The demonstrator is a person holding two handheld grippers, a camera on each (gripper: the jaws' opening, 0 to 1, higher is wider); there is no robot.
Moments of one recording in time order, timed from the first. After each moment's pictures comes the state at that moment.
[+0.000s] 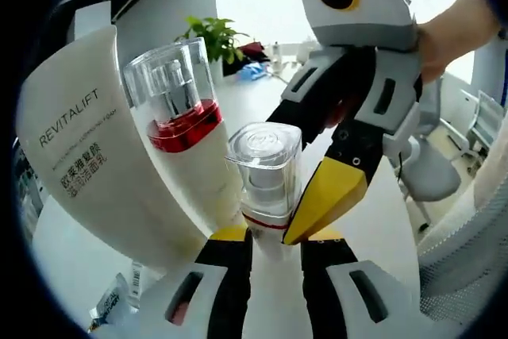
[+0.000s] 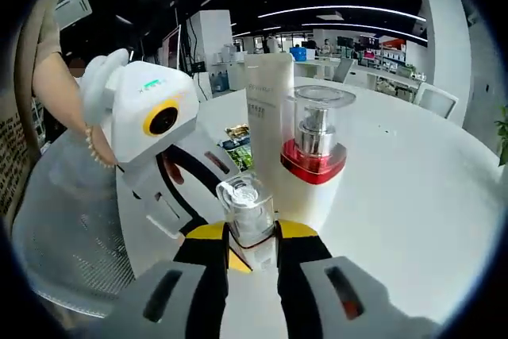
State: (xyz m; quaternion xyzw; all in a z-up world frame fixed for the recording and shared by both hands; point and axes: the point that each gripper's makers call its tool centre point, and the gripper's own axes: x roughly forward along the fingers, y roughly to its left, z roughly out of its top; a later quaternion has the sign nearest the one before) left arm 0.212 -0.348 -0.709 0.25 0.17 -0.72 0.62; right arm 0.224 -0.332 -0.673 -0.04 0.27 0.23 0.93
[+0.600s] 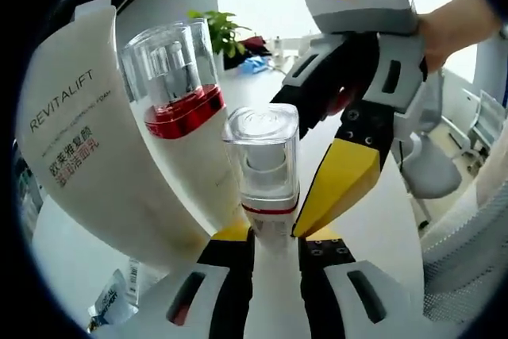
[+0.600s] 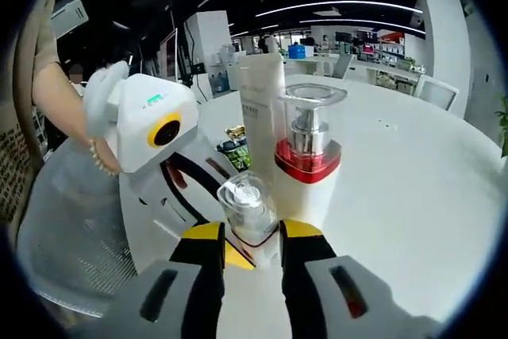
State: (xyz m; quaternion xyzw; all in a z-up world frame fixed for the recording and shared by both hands) left arm 0.215 -0.348 -0.716 0.26 0.19 -0.71 0.62; right arm 0.223 -0.334 -0.672 -0.02 0.27 0.24 0.93
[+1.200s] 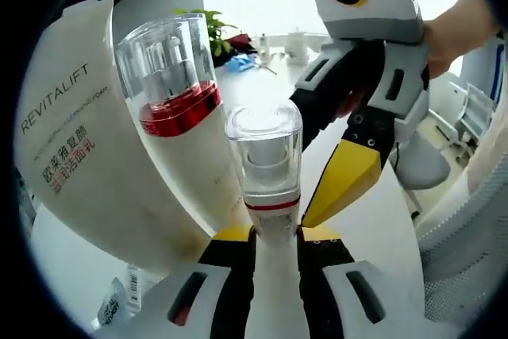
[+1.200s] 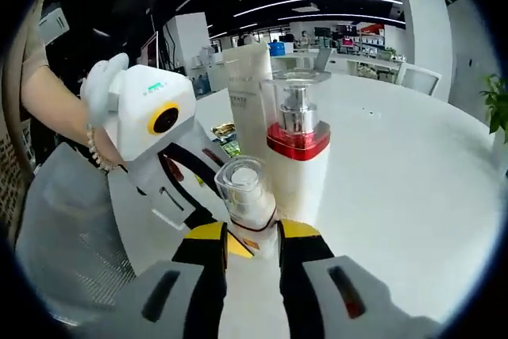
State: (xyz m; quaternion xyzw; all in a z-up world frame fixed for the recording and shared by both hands) left arm 0.213 -0.346 -0.717 0.27 0.19 -0.74 0.58; right arm 0.215 -0.338 -0.679 0.02 0.28 0.17 0.94
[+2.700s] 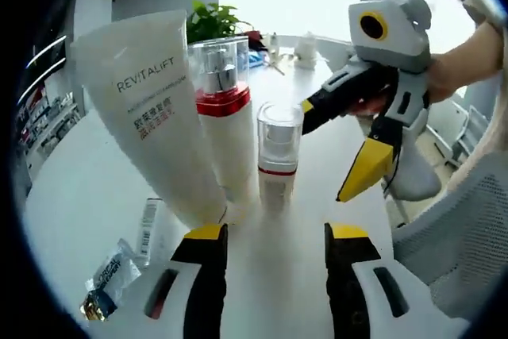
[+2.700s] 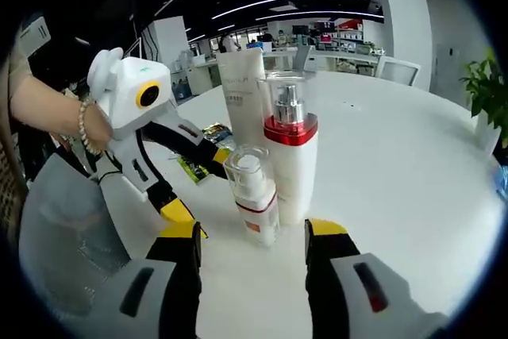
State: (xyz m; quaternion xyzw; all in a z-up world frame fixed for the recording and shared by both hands) left arm 0.225 -0.297 -0.695 0.23 0.25 -0.71 0.62; right arm 0.195 -0.339 -0.671 0.02 0.29 0.12 0.95
